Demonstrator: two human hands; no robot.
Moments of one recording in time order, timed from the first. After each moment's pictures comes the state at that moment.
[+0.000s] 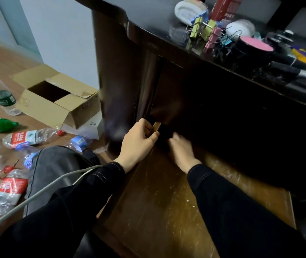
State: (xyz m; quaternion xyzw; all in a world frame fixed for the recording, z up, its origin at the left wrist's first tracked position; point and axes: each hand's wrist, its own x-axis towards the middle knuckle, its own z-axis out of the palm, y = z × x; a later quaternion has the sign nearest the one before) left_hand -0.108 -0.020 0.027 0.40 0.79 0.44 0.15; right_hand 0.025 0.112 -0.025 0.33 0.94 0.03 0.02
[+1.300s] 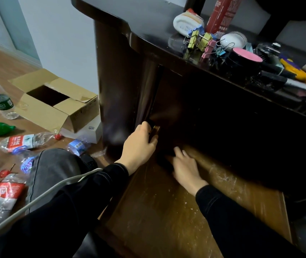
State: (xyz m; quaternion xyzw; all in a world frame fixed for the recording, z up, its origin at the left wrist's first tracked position) left_hand -0.106 -0.015 0.025 0.46 0.79 0.39 0.08; right_hand 0.066 0.086 -0.035 0.31 0.95 0.07 0.01
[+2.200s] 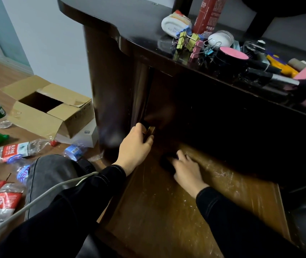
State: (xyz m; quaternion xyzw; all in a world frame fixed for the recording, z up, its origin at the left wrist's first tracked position) left_hand -0.107 -0.018 0.027 0.44 0.79 0.41 0.11; right_hand 0.084 0.072 -0.028 0.39 0.92 0.00 0.00
